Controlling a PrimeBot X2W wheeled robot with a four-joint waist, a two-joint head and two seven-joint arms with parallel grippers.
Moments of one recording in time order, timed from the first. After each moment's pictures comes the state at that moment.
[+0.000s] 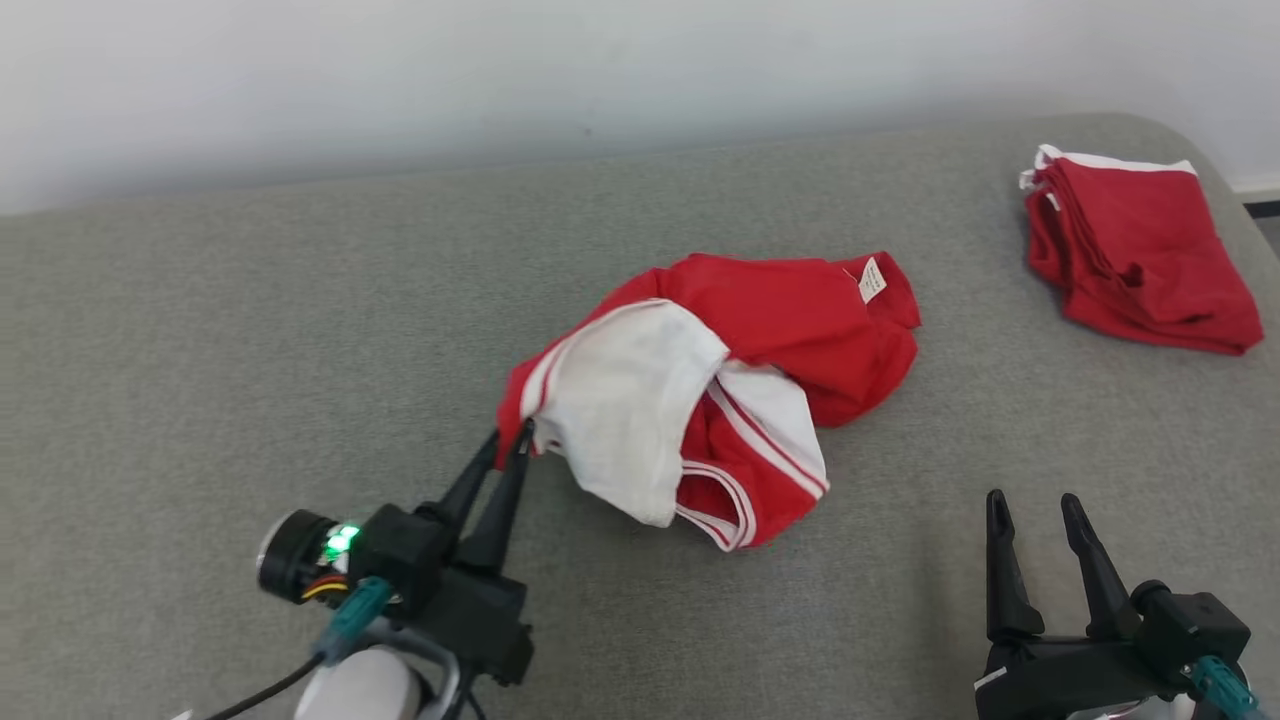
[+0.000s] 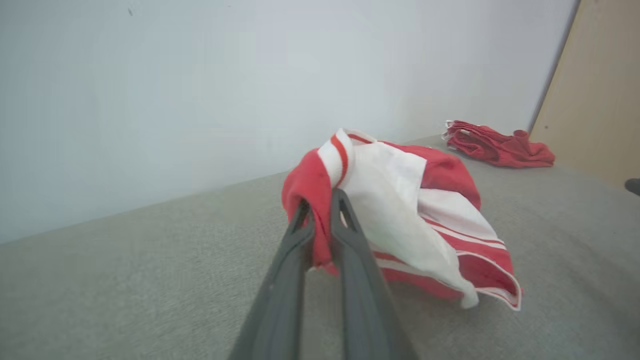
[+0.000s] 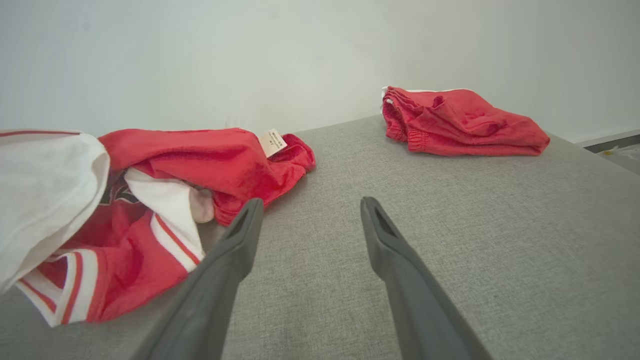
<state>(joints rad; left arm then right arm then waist) -0.37 0.15 -0.40 0.34 -0.24 -0.10 -0.26 -0.08 -0.05 -0.04 0.26 0.24 0.13 -0.26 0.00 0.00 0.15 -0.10</state>
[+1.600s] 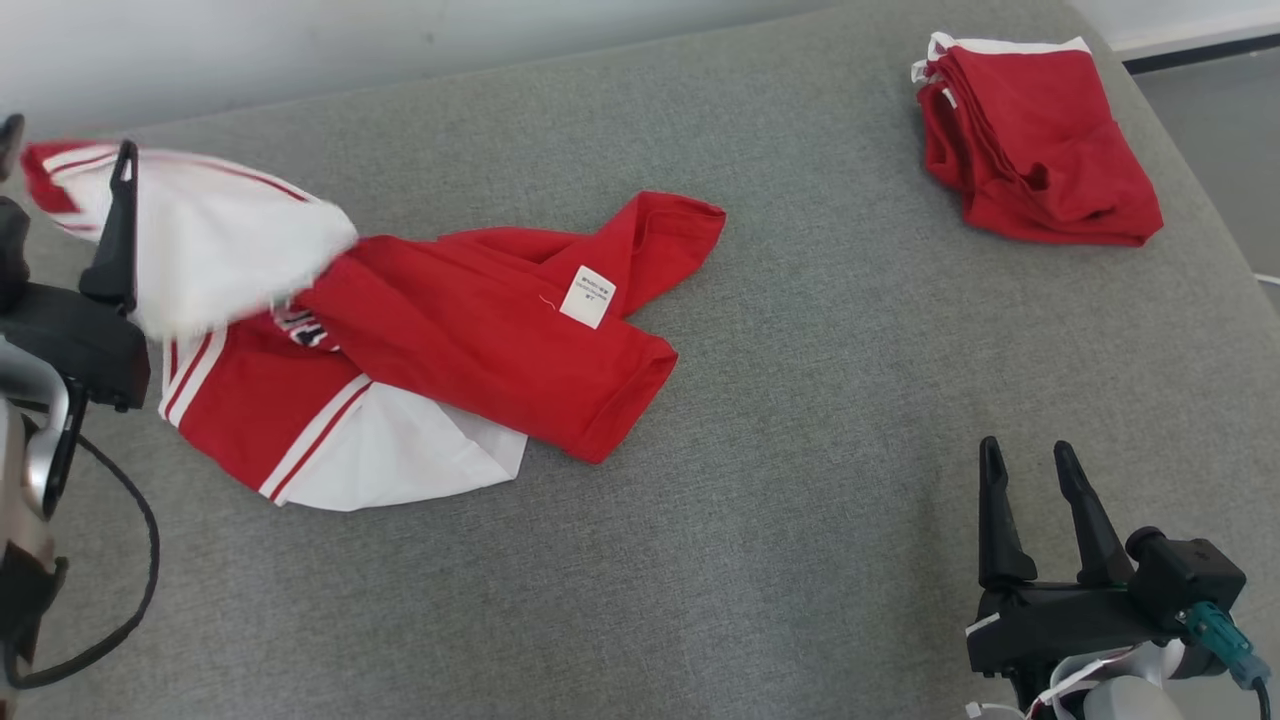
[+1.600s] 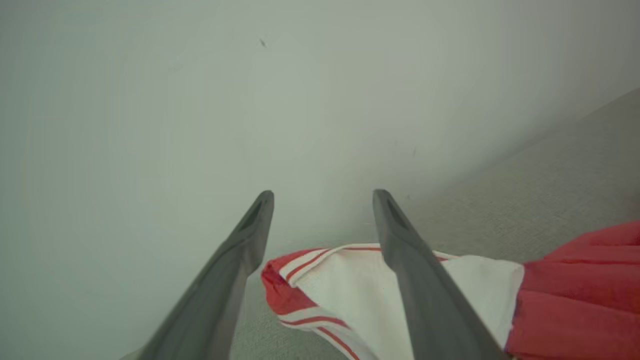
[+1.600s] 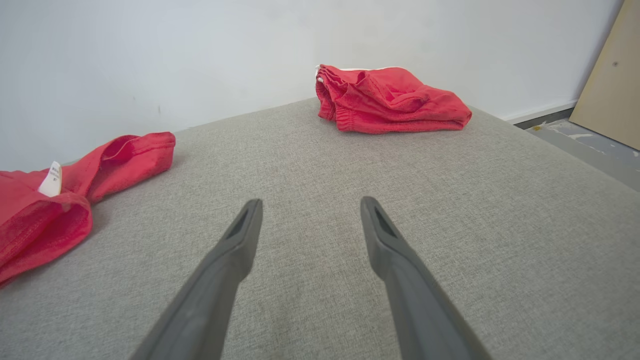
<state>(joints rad) -0.83 0.53 -0.26 0.62 -0.24 -0.12 -0.19 -0.18 -0.05 -0.03 0.30 0.25 0.13 -0.26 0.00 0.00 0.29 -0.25</state>
